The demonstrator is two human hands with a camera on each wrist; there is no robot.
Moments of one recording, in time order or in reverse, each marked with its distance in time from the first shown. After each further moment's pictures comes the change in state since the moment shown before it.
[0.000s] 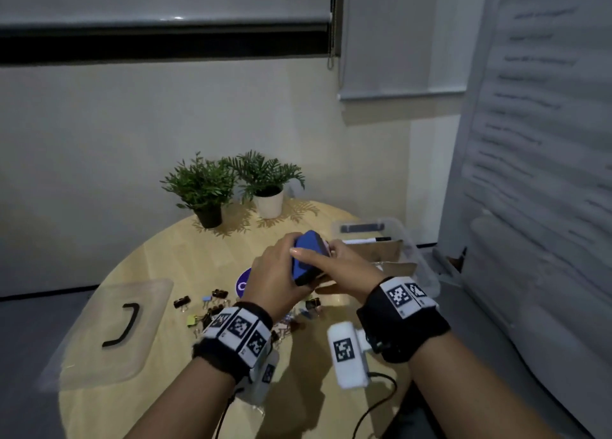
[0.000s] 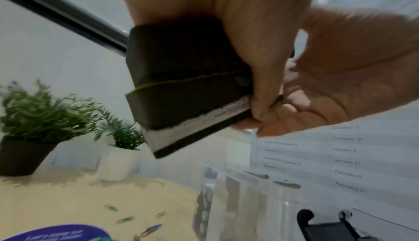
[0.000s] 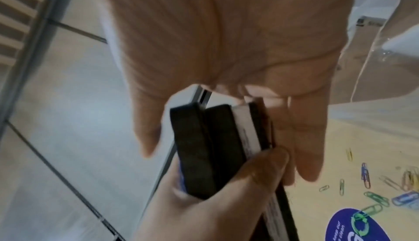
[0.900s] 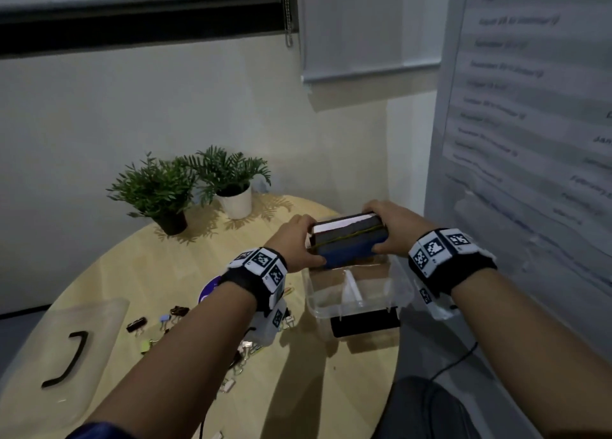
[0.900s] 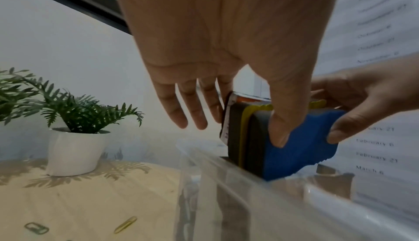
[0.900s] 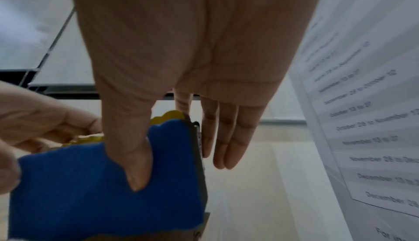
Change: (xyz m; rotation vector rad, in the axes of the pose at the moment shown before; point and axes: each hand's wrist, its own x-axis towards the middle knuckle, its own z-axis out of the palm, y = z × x) left_hand 0.126 0.032 0.075 0.100 -0.495 -0.062; right_hand 0.043 0.034 -0.184 -0.992 0.192 -0.098
